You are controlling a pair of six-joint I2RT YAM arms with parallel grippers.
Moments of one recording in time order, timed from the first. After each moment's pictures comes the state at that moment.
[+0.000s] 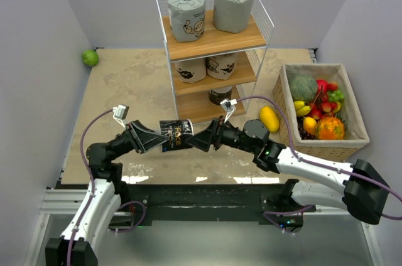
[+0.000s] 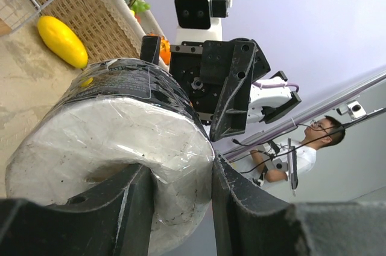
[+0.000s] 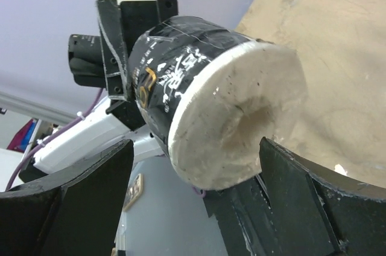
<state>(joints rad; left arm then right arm) -0.07 0.55 0.13 0.86 1.01 -1.45 0.94 1.11 0.55 0.55 -0.27 0.94</state>
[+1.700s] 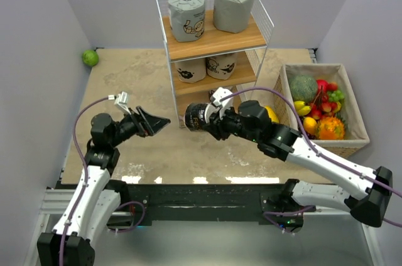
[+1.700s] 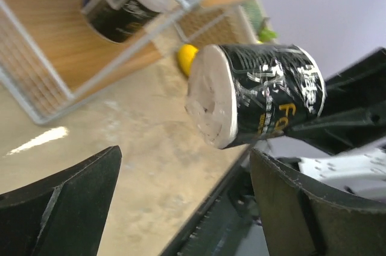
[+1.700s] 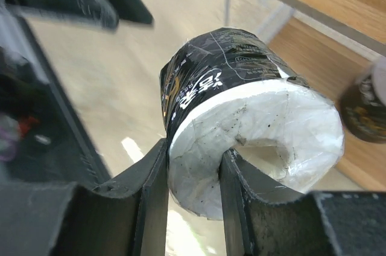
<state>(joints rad) -0.09 0.63 0.38 0.15 0.76 -0.83 0.94 1.04 0.94 -0.21 -0.05 0.12</state>
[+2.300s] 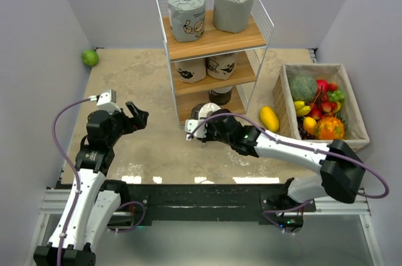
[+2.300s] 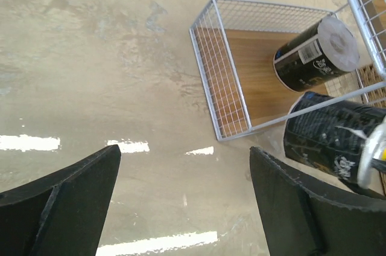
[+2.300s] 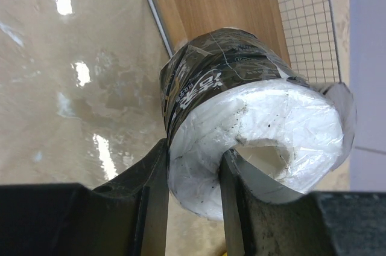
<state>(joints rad) -0.09 0.64 0.58 -0.33 0.12 -0.44 0.97 1.35 0.86 -0.13 0.17 -0.70</state>
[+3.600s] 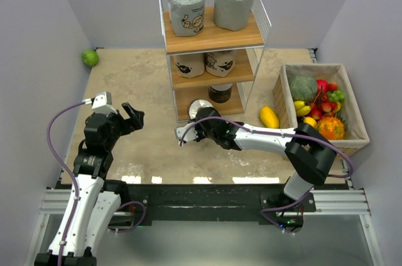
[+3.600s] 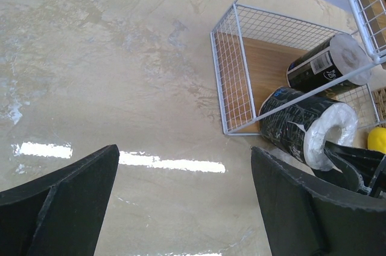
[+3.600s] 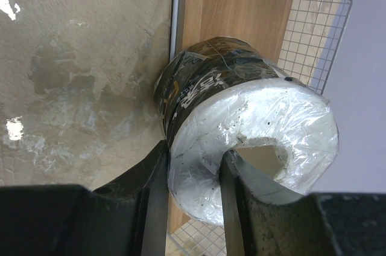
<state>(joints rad) -0.09 0.57 0.58 -0.37 0.02 -0.44 0.95 1.65 0.95 -0.01 0.22 -1.12</state>
